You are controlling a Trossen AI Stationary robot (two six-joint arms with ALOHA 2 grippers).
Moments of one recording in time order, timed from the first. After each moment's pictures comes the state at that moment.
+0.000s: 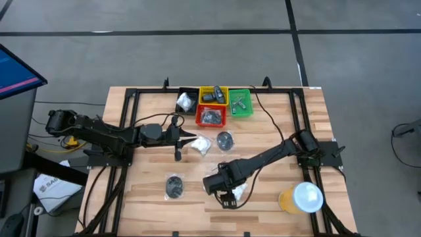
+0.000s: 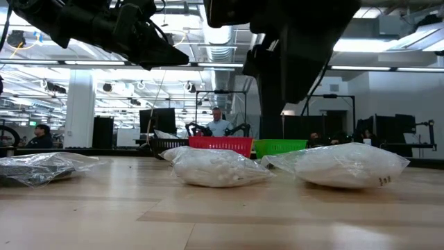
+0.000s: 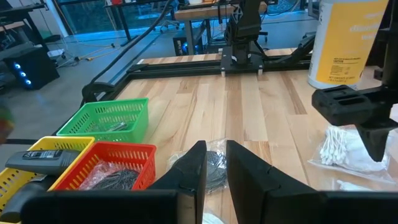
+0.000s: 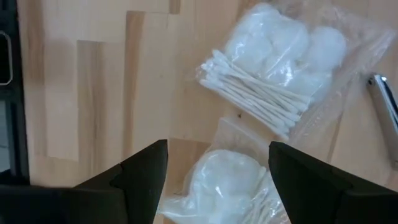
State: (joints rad) left arm -0.04 1.16 0.45 0.49 -0.24 0.09; right arm 0.38 2.12 1.72 -0.95 -0.07 0.29
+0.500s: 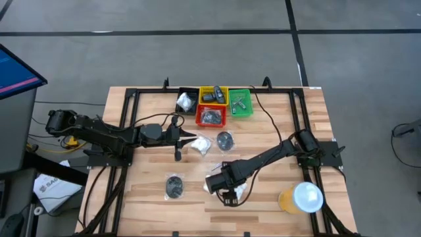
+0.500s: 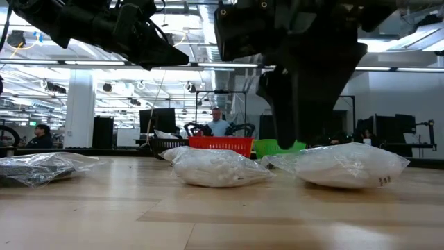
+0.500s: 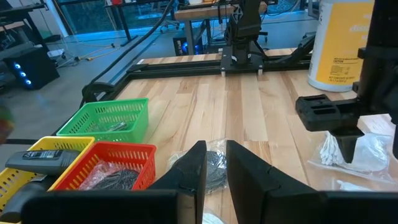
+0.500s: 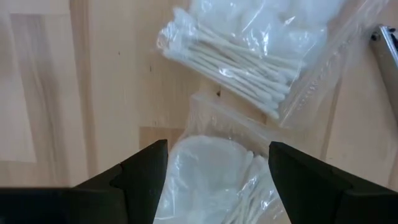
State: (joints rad) left arm -0.04 1.16 0.45 0.49 -0.24 0.09; right arm 0.38 2.12 1.63 -0.92 -0.05 0.34
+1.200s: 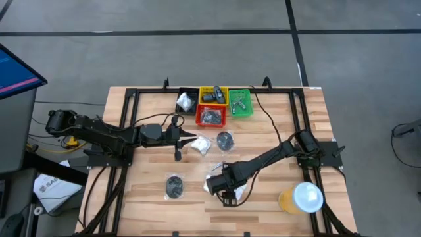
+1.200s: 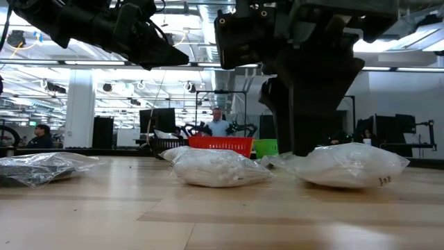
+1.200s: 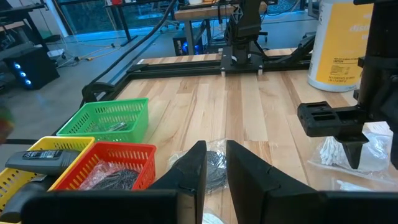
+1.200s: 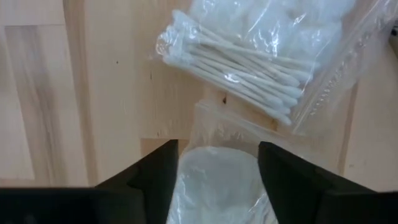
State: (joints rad) left arm -0.04 1.16 0.45 0.49 -0.24 0.09; right arm 0.39 2.12 1.58 -0.85 -0.04 0.39
